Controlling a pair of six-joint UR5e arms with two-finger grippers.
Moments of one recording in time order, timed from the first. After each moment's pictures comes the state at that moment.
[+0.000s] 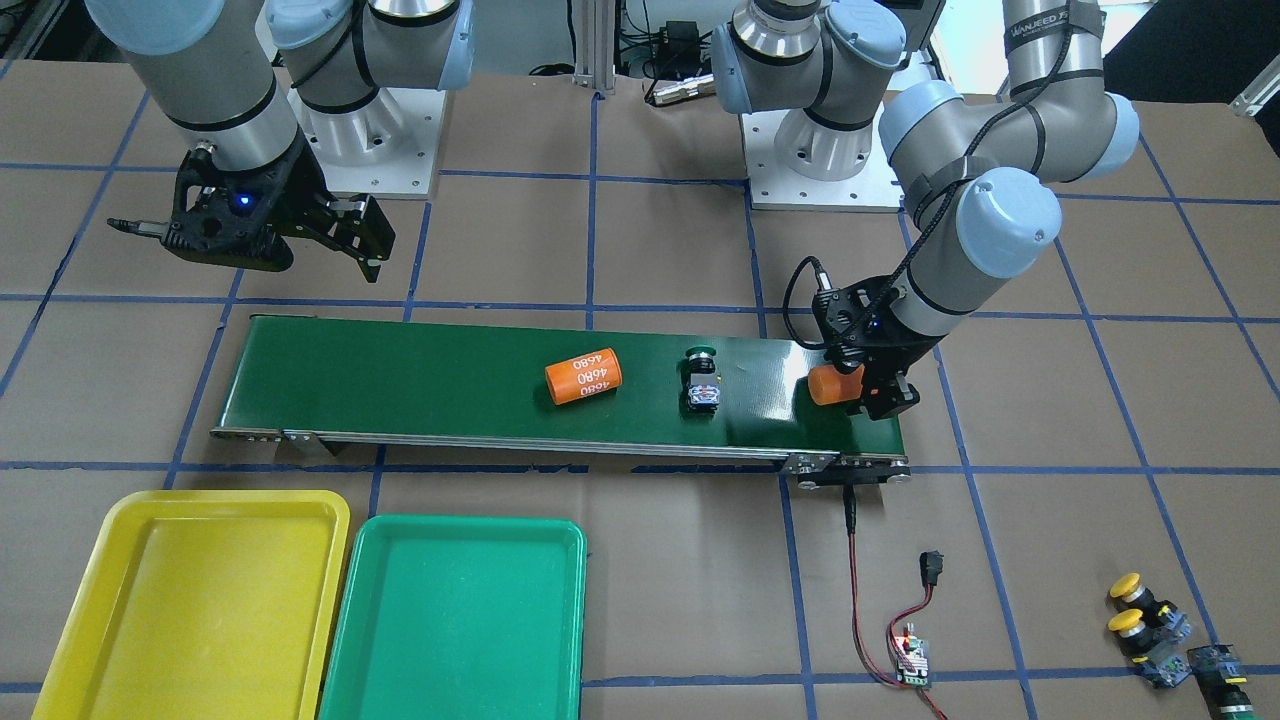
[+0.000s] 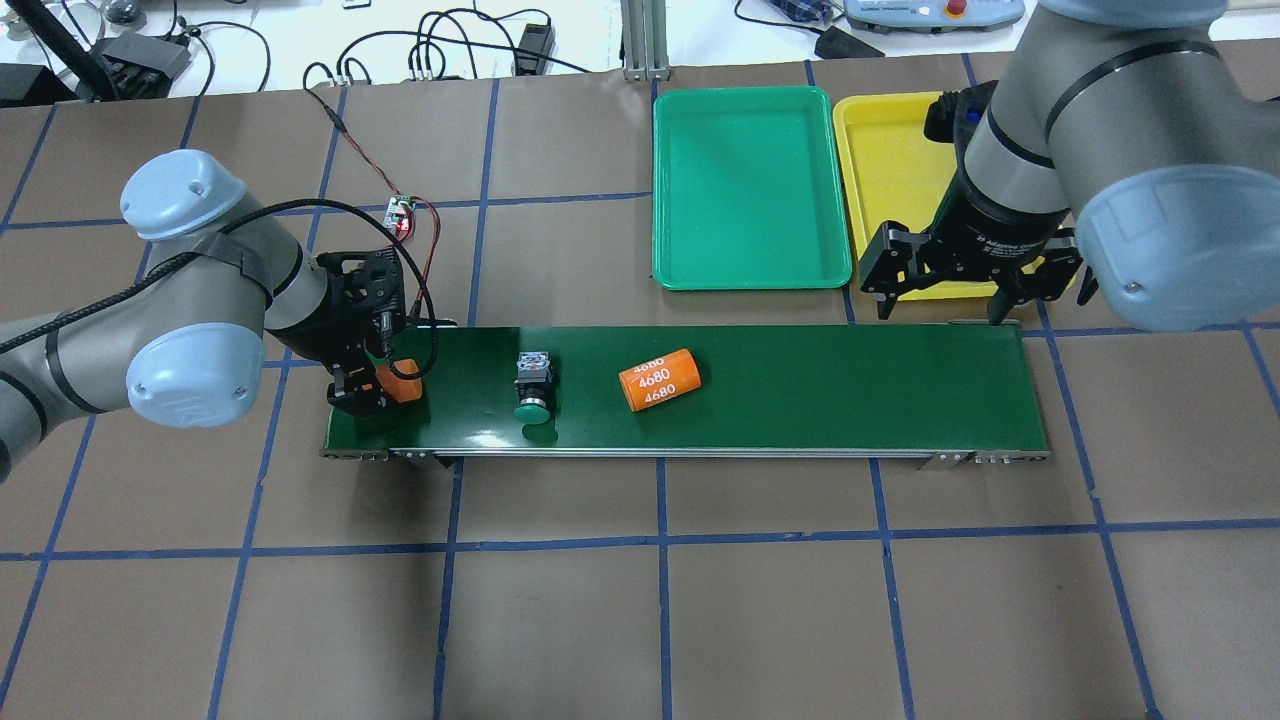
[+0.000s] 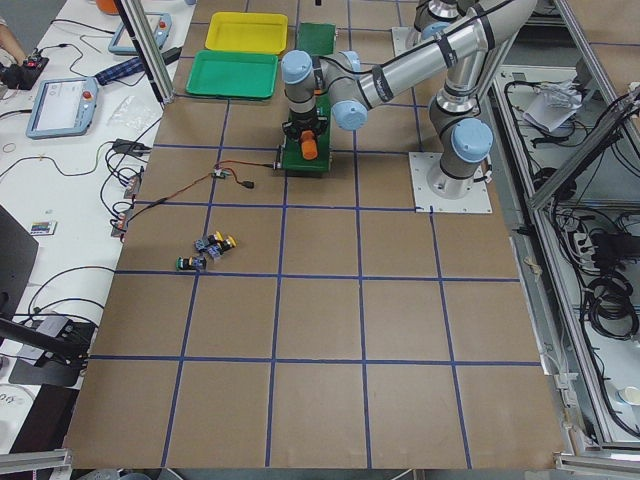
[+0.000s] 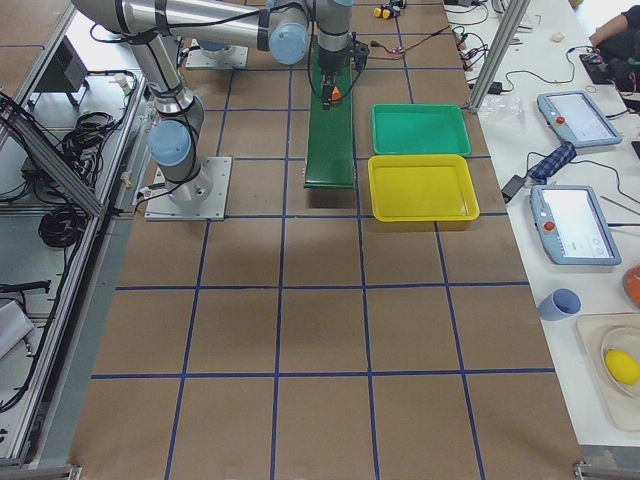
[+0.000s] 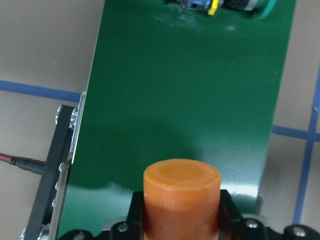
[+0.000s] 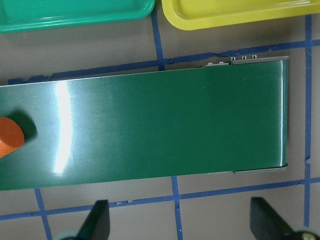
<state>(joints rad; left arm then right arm) -1.39 -1.69 -2.04 -1.03 1.47 1.51 1.56 -1.62 1.79 -1.69 -1.57 0.10</state>
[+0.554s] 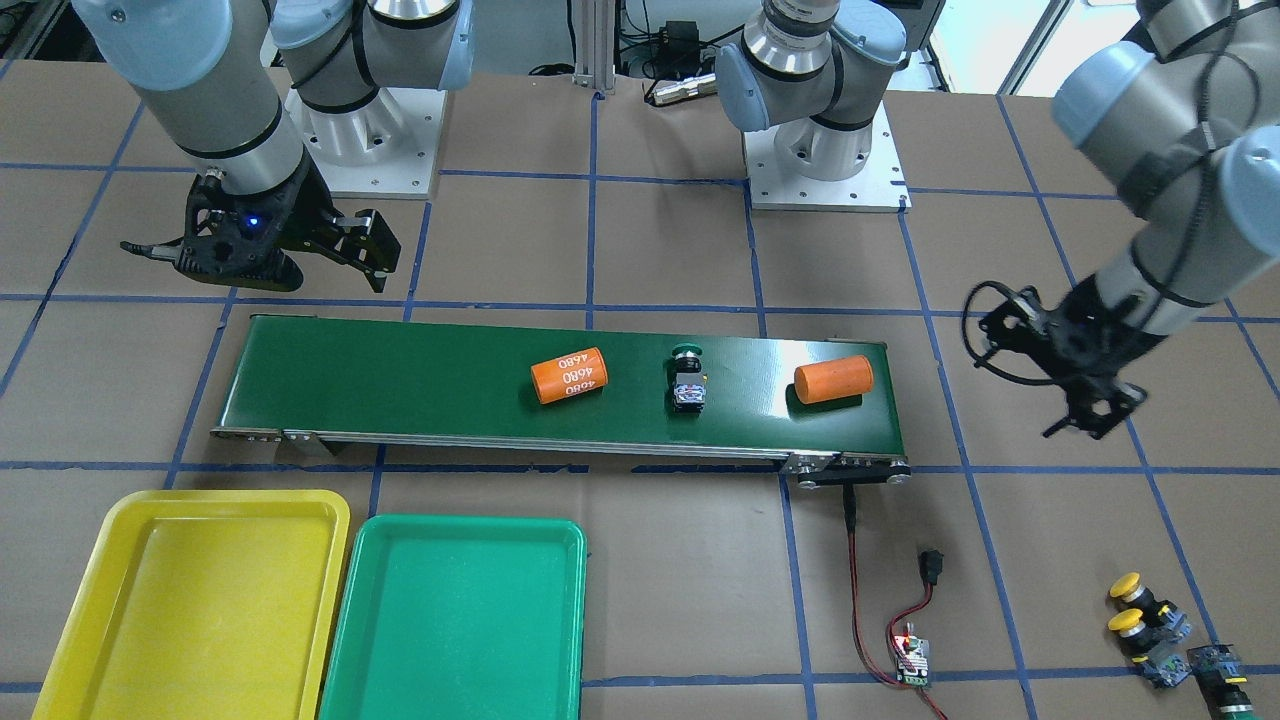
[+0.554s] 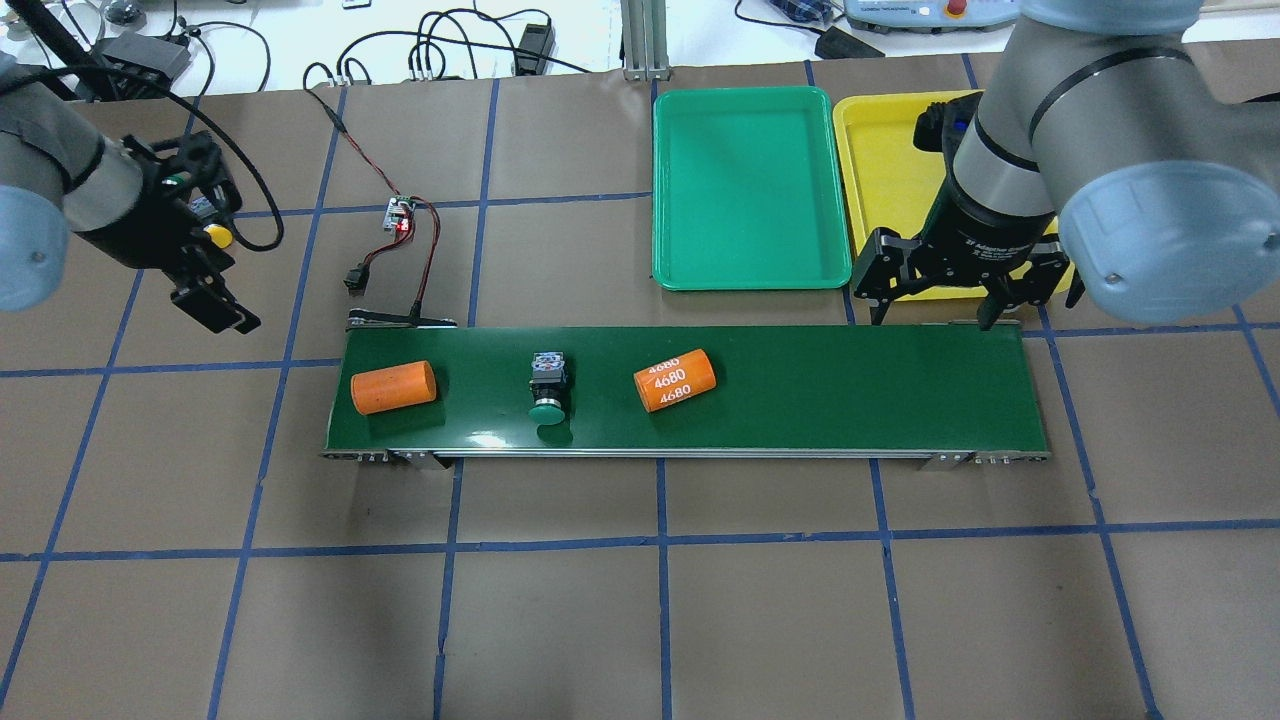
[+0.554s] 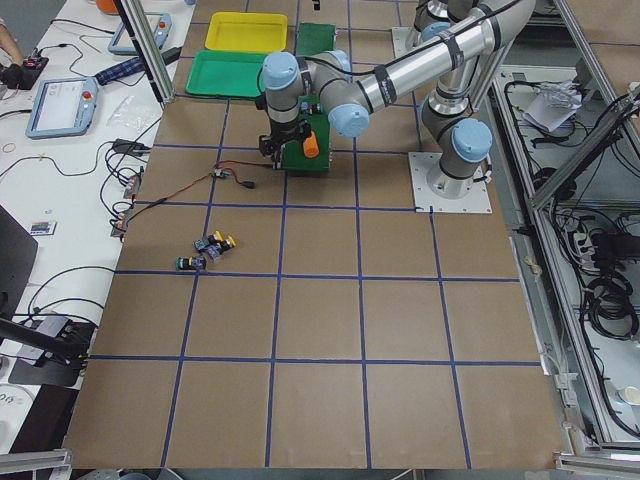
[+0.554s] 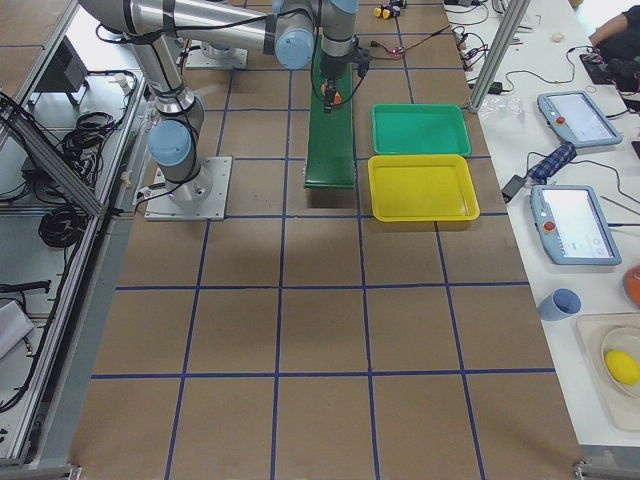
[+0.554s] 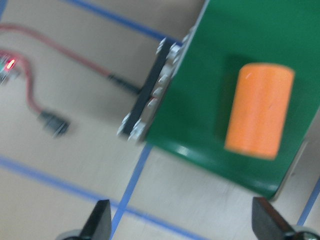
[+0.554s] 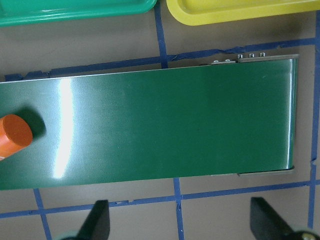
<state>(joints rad) -1.14 -1.77 -1.70 -1.26 1.48 1.30 1.56 -1.59 1.79 -1.69 -1.56 0.09</state>
